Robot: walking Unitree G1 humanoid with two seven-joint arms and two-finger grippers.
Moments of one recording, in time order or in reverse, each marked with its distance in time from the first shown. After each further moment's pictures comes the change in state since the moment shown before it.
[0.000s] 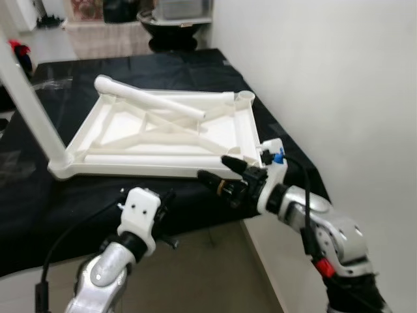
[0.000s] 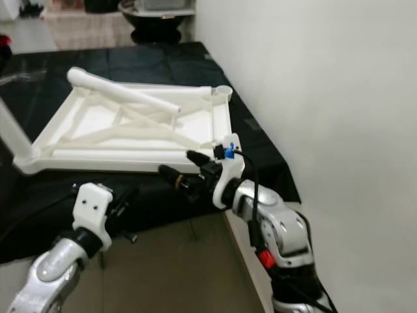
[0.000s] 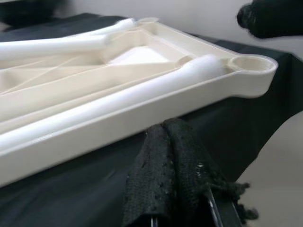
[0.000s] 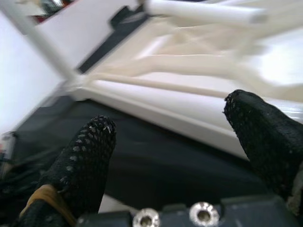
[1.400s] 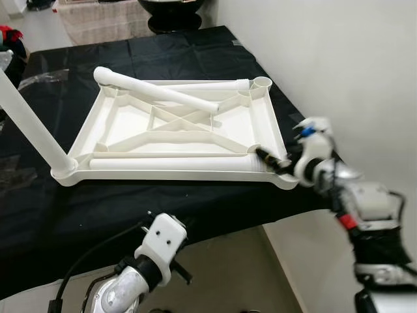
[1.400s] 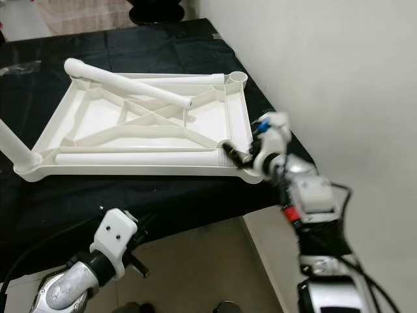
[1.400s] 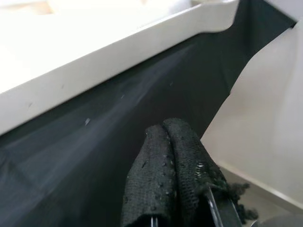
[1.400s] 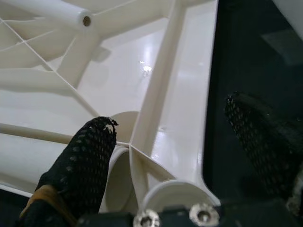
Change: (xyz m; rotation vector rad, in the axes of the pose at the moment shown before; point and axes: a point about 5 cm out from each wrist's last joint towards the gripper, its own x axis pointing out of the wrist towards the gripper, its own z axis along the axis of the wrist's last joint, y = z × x) left arm -0.026 -0.031 -0.006 0.116 0.067 -0.169; right arm -0.017 -0.088 0.039 -0.092 0.133 -0.483
